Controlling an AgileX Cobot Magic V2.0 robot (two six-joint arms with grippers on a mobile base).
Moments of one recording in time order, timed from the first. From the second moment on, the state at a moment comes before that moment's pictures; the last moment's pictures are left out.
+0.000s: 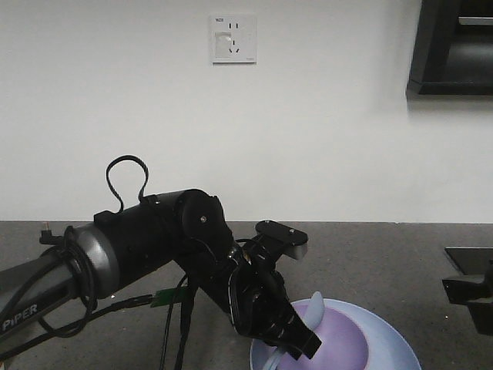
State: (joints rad) left arm -0.68 1.99 -1.80 -0.44 1.06 0.34; right arm 0.20 1.00 -1.20 0.08 1.00 -0.18
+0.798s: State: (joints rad) left arm -0.68 1.87 -1.95 -0.12 1.25 0.25; right arm 0.20 1.00 -1.20 0.08 1.00 -0.18
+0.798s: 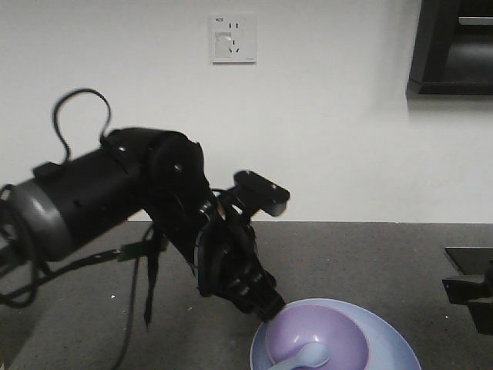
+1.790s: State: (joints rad) left arm -0.24 1.38 -1.31 0.38 1.12 0.03; right arm 0.20 1.00 -1.20 0.09 1.00 -0.17
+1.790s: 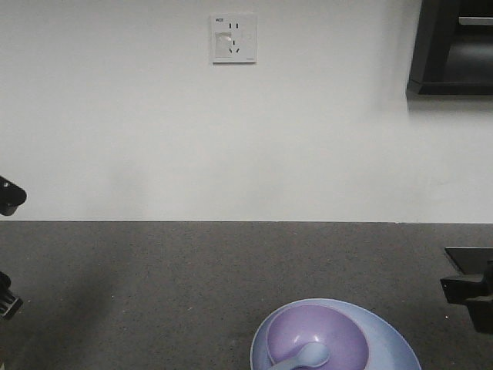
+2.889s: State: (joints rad) left arm -0.15 1.54 -1.26 0.26 1.02 0.07; right arm 0.20 1.00 -1.20 0.09 1.00 -0.17
